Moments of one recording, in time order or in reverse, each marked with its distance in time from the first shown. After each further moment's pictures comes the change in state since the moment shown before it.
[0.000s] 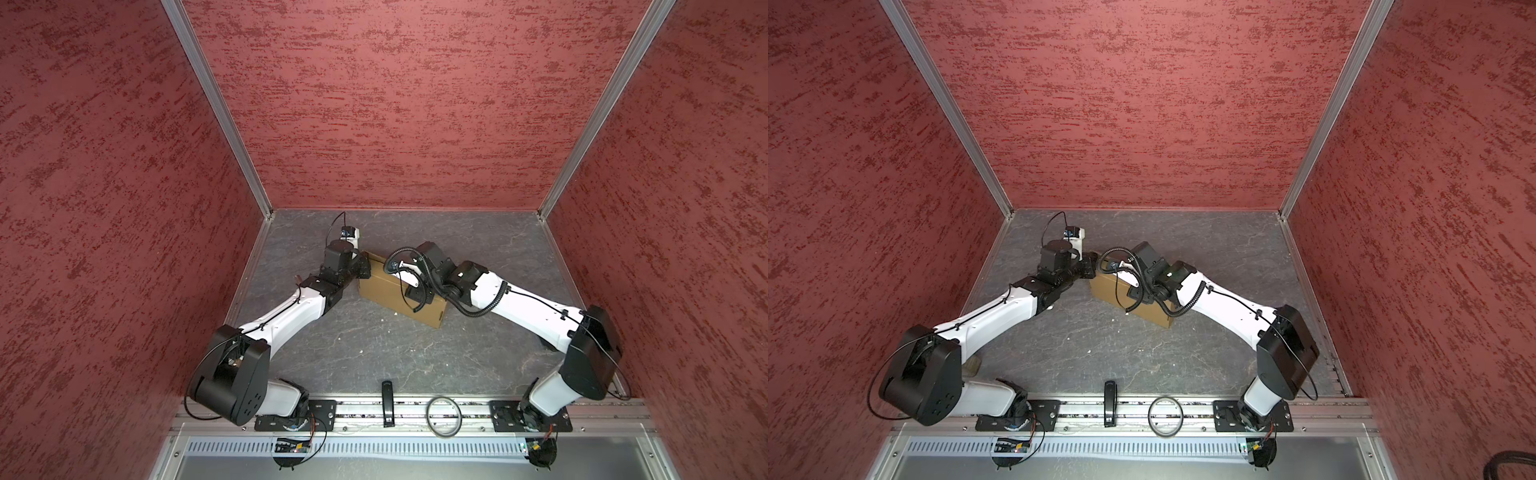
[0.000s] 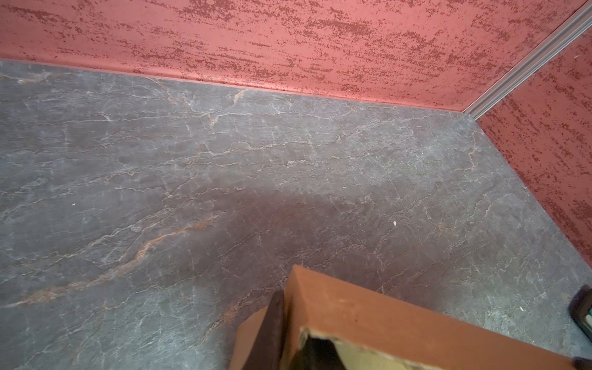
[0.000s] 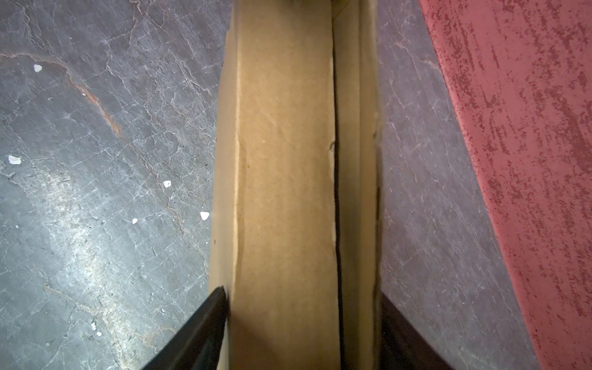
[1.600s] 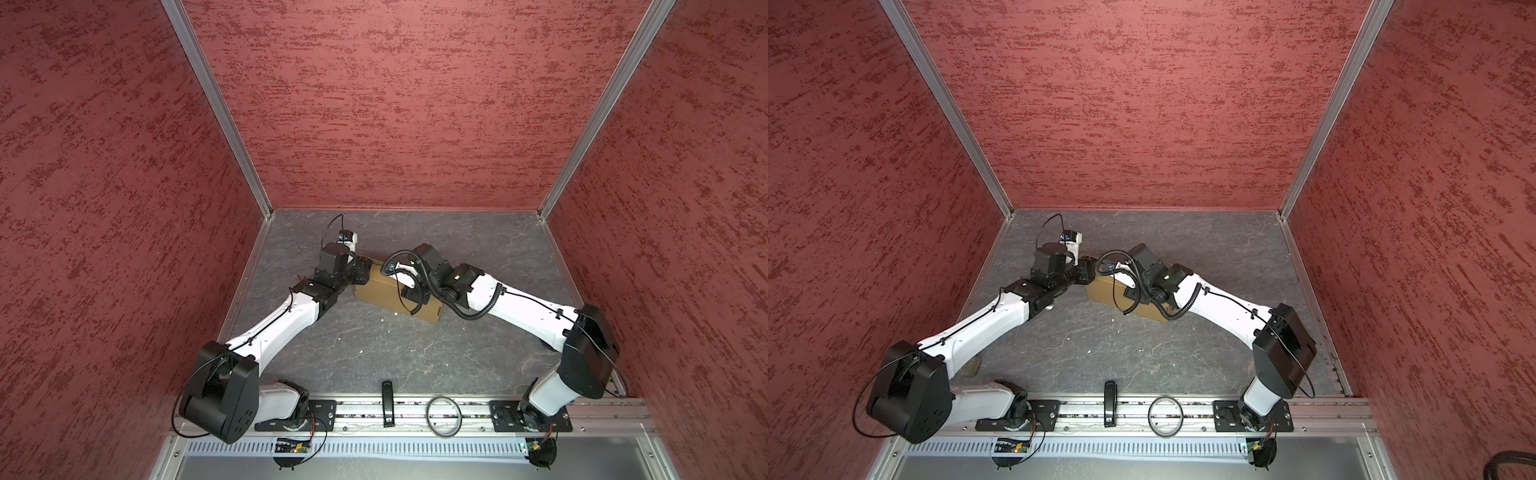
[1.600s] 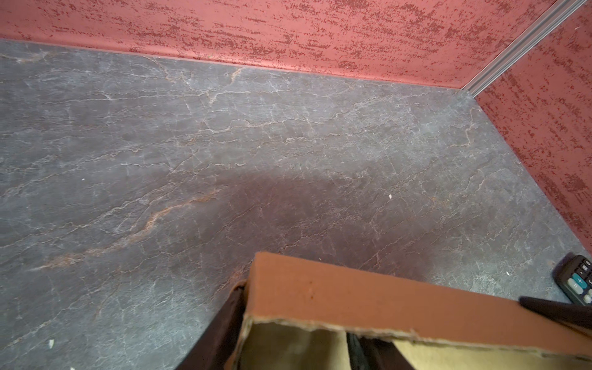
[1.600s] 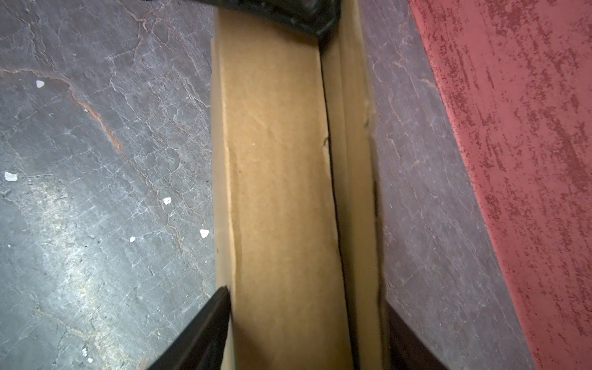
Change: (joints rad) left arm 0.010 -0.084 -0.005 -0.132 0.034 0.024; right arm 0.013 0.017 -0.023 0.078 -0.002 0.000
